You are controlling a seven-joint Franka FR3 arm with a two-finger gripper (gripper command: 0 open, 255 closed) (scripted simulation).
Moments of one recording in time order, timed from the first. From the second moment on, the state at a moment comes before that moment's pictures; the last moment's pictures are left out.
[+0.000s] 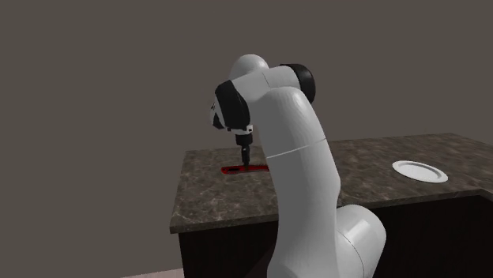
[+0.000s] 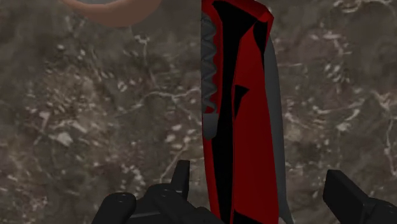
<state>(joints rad) -0.21 0.52 -0.50 -1.66 0.17 2.02 -1.41</state>
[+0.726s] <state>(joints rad) -0.21 0.53 -0.50 -1.67 0.17 2.04 -1.41</state>
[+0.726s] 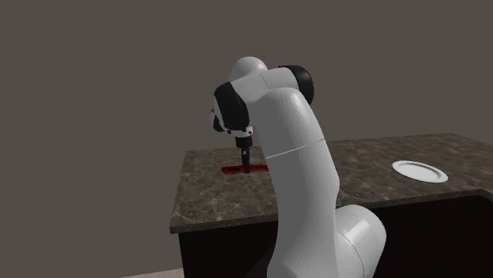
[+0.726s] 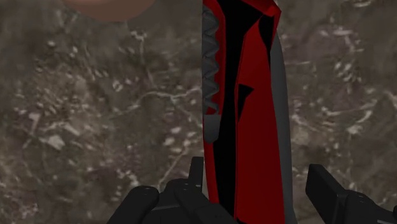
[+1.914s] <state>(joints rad) -0.20 0.46 -0.52 -1.58 0.13 1.89 -1.40</state>
